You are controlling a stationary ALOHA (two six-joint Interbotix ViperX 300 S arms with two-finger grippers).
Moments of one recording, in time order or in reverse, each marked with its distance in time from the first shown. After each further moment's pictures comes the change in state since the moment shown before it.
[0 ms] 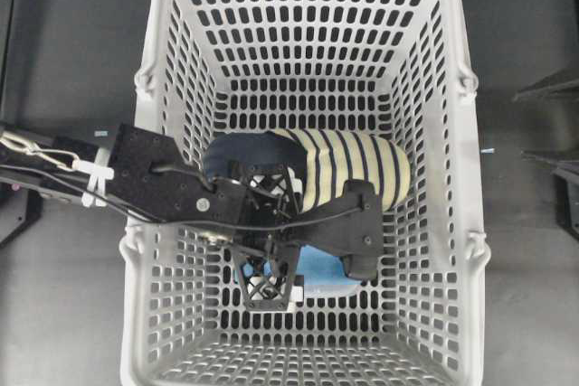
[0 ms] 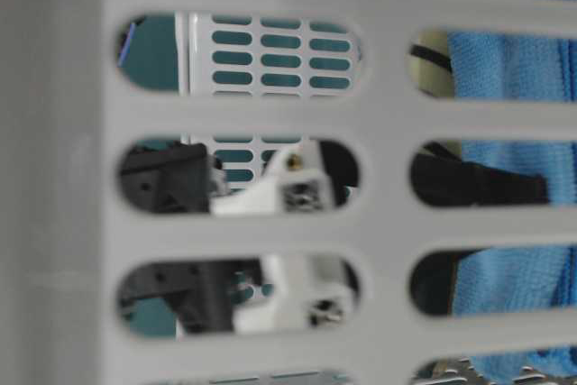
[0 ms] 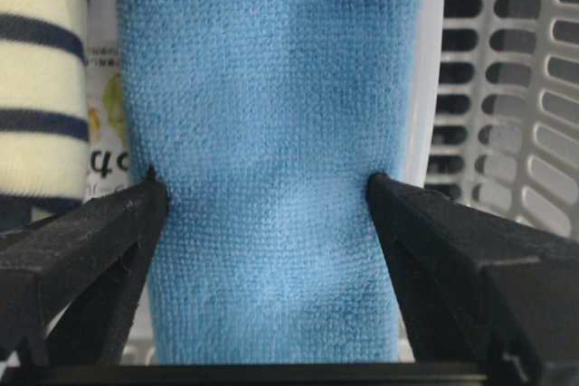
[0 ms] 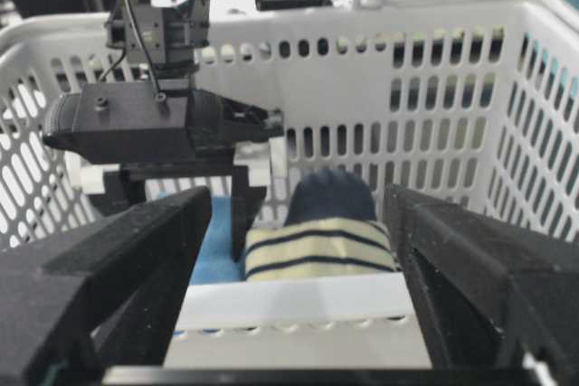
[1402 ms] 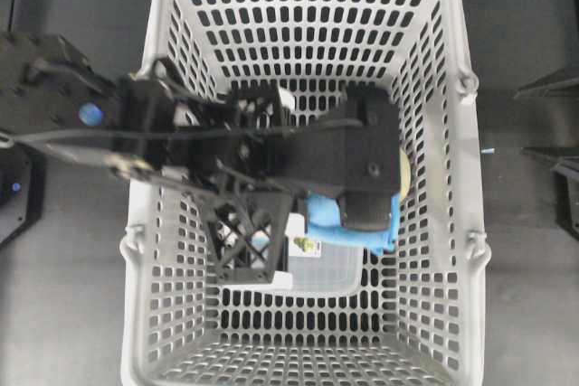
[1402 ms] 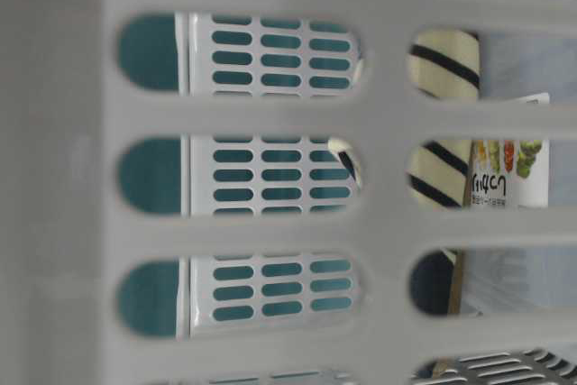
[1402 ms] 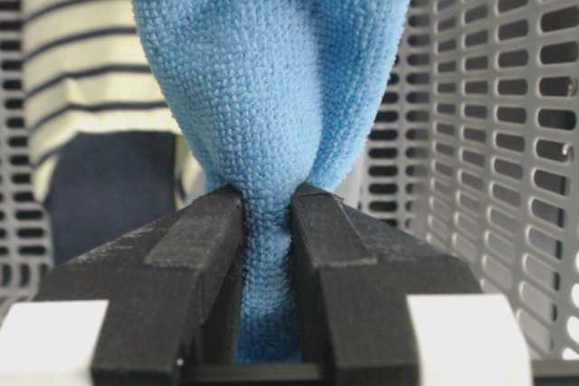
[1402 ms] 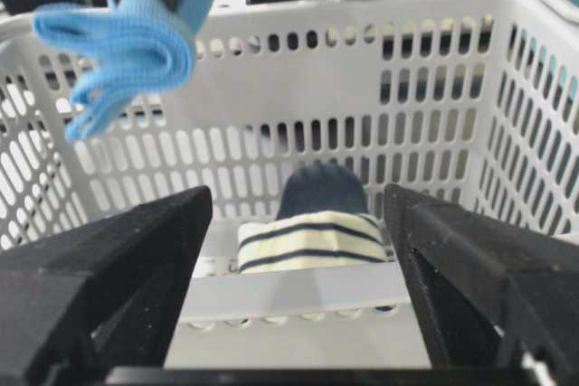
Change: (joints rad) left arm 0.034 -0.149 -0.411 0.000 0.364 0.067; right arm -0.015 -0.012 0.008 0.000 0.006 0.009
